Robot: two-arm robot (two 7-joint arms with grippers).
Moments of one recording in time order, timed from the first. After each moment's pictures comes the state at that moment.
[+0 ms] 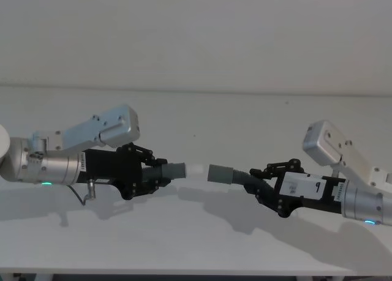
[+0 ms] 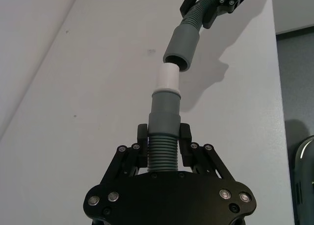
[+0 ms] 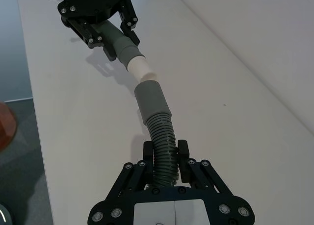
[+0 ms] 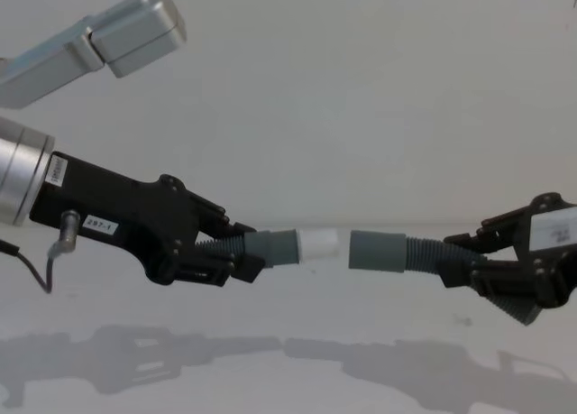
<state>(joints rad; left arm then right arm) -0.66 0.65 0.69 -1.48 -0.25 0.10 -0.89 0.41 0.70 -0.54 -1.61 0.29 0.15 0.71</state>
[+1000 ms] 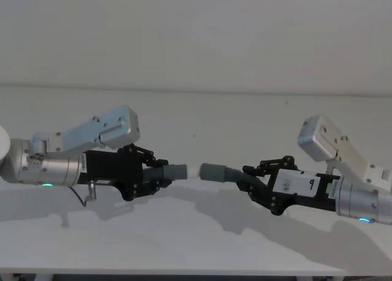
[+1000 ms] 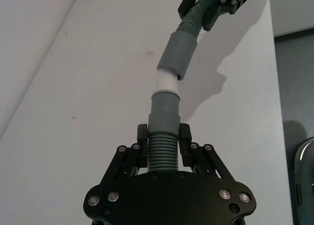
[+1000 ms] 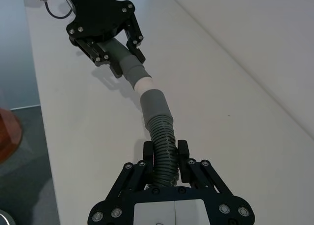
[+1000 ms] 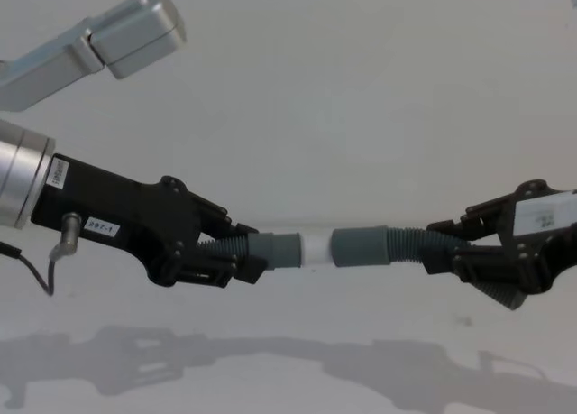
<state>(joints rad) -0.66 0.66 0.71 -1.47 -0.28 0.09 -0.88 0.42 0.70 -0.56 -1.64 0.32 0.17 0.69</state>
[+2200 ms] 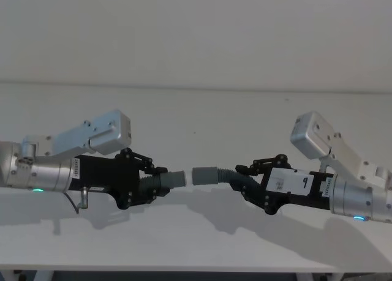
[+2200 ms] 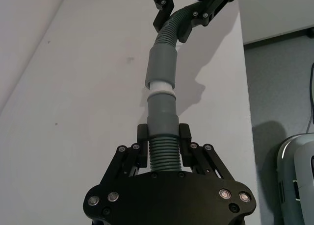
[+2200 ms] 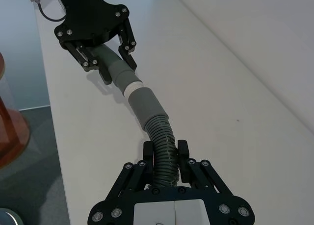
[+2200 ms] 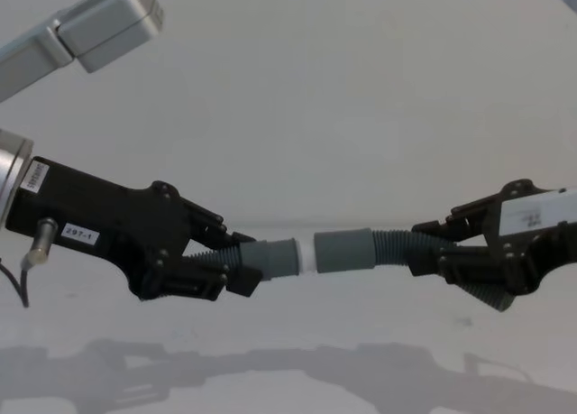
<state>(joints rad) -0.64 0.71 0.73 -1.52 -0.34 0.07 -0.91 0.43 0.70 -0.59 -1.66 0.34 0.20 0.69</state>
